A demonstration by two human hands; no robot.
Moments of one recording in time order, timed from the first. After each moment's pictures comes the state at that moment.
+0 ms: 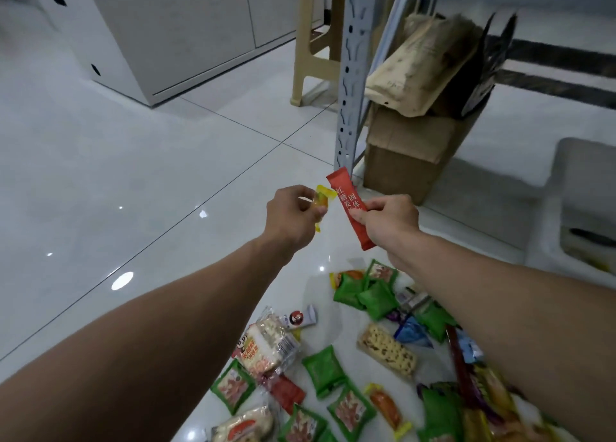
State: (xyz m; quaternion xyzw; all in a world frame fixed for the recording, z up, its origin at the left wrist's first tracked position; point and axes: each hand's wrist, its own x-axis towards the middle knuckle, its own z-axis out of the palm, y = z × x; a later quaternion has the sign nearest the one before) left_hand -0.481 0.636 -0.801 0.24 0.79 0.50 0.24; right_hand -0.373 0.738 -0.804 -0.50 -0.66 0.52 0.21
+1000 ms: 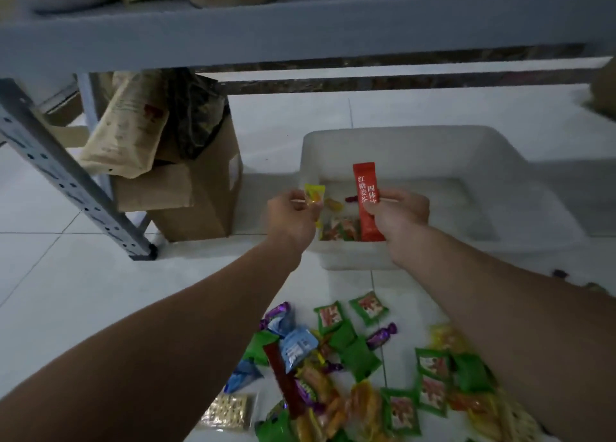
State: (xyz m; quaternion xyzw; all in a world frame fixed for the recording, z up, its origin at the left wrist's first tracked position) left_hand -0.209 0.856 -0.778 0.37 0.68 0.51 0.37; right_hand -0.071 0.877 -0.764 -0.66 -0.36 0.48 0.46
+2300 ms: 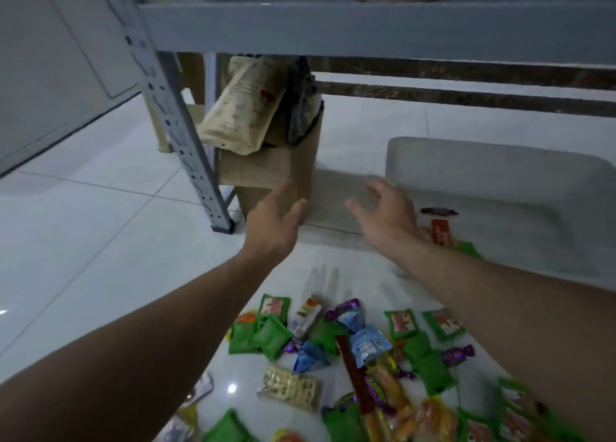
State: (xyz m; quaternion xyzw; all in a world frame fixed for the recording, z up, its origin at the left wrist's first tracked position) left_hand -0.363 0.780 -0.778 0.45 0.75 0.44 0.21; right_hand -0.204 0.855 -0.775 -0.57 -0.70 0.32 0.29
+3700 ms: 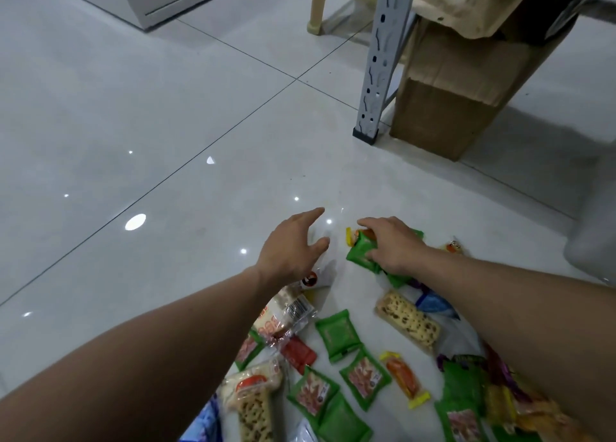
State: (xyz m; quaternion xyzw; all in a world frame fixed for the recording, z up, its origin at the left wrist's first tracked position) left_hand -0.480 0.580 -0.912 0.41 0.86 0.23 0.22; right_hand -0.359 0.736 -0.920 -0.31 -0.90 0.24 -0.16
